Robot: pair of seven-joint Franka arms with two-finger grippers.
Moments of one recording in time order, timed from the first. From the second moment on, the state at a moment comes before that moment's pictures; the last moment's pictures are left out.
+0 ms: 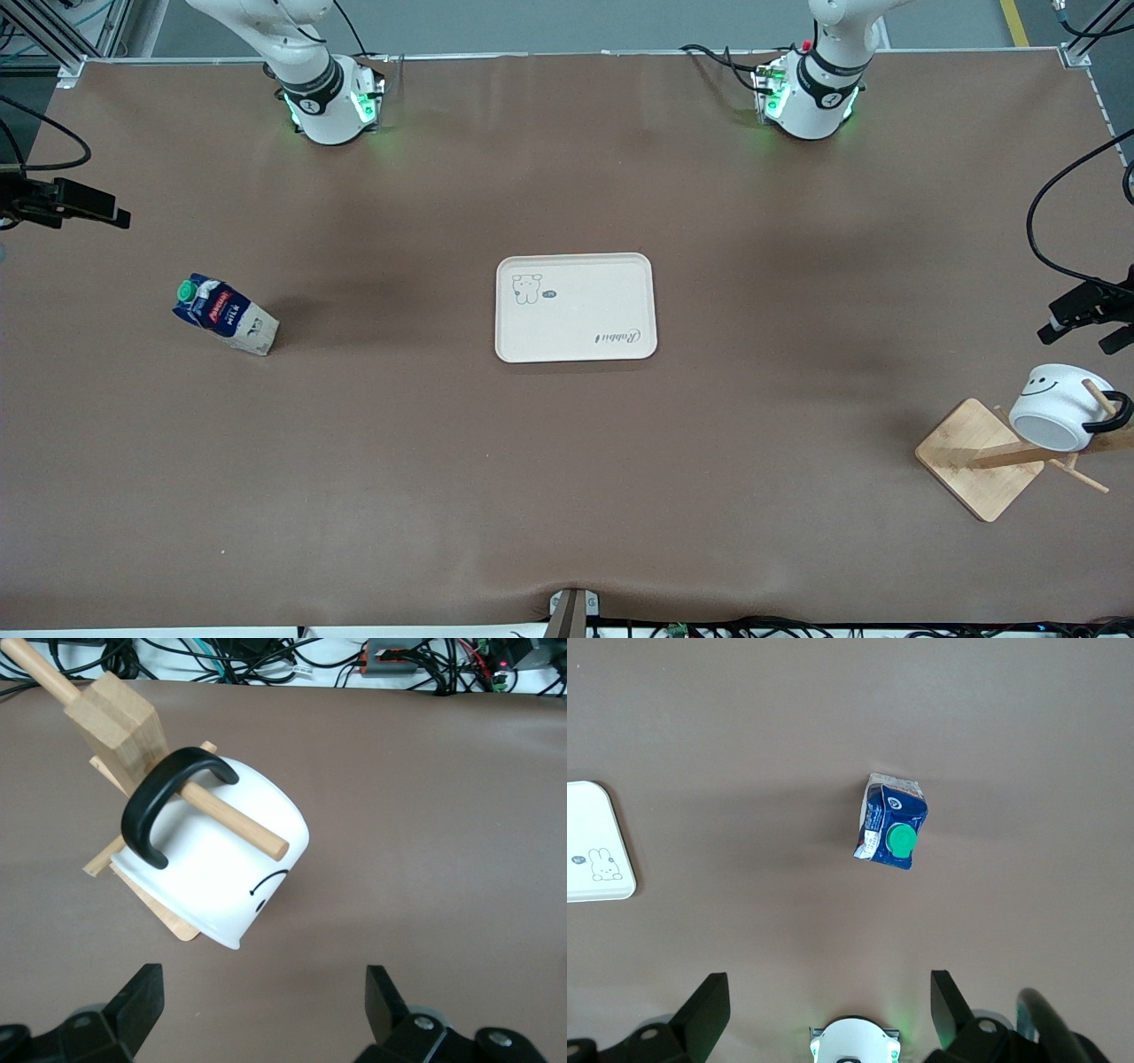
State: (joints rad) left arm 0.42 0.11 -0.12 -1.89 -0.39 2.22 0.59; right arm -0.15 0.03 0.00 -1.57 0.06 1.39 -0.09
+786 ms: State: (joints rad) left arm 0.46 0.23 -0.12 -1.89 -0.56 2.33 0.80; right arm -0.16 0.15 0.00 -1.55 0.08 1.23 -0.11
